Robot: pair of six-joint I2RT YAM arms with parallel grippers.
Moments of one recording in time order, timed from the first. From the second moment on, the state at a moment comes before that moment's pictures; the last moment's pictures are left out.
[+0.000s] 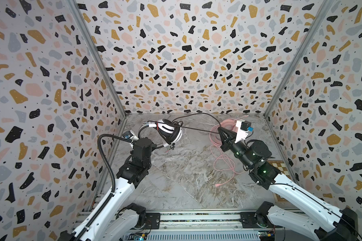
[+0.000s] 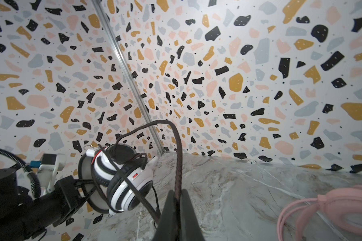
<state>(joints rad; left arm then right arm) -0.35 0.88 0.78 -0.31 -0.59 -0.73 0.68 0.96 0.77 0.33 0.07 0.38</state>
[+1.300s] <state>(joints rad) -0.34 0.62 0.68 -0.12 -0.71 -0.44 0.50 0.97 0.58 0.47 -0.19 0.63</state>
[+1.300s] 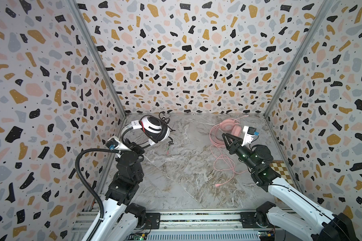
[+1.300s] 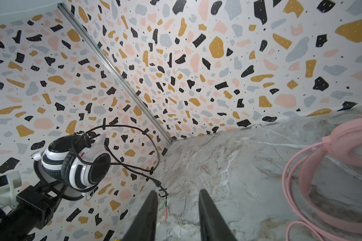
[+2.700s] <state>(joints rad) -0.34 0.64 0.93 -0.32 -0.27 -0.16 0.82 2.03 1.33 -0.25 -0.27 0.18</state>
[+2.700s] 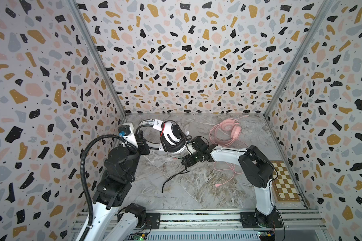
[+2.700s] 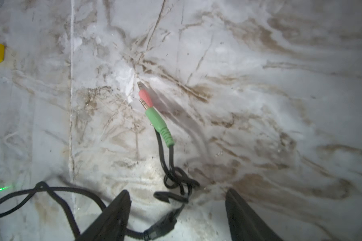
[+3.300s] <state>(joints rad) -0.34 0.63 0.89 -0.33 -0.20 -0.19 0.78 2.05 1.35 -0.21 -0.08 0.13</state>
